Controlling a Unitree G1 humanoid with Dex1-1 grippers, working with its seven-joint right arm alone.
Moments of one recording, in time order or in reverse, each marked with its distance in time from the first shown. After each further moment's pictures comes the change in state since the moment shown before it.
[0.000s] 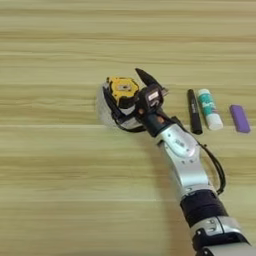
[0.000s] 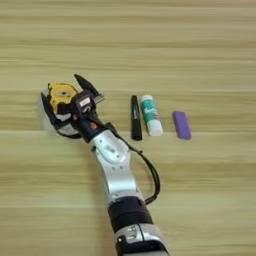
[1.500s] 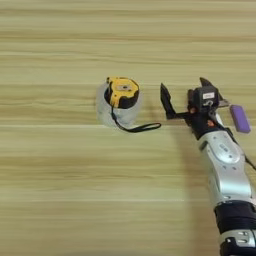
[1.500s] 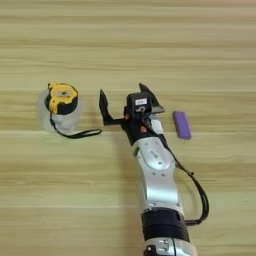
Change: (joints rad) arm 0.084 -0.105 -0.214 -0.070 0.022 0.226 -0.173
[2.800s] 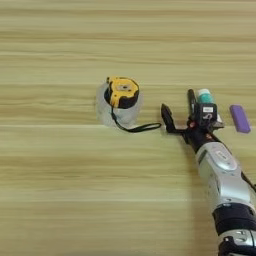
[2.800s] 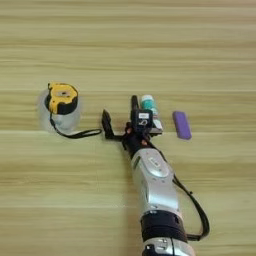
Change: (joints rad) arm -0.023 0.014 -0.047 0.159 0.096 0.155 -0.002
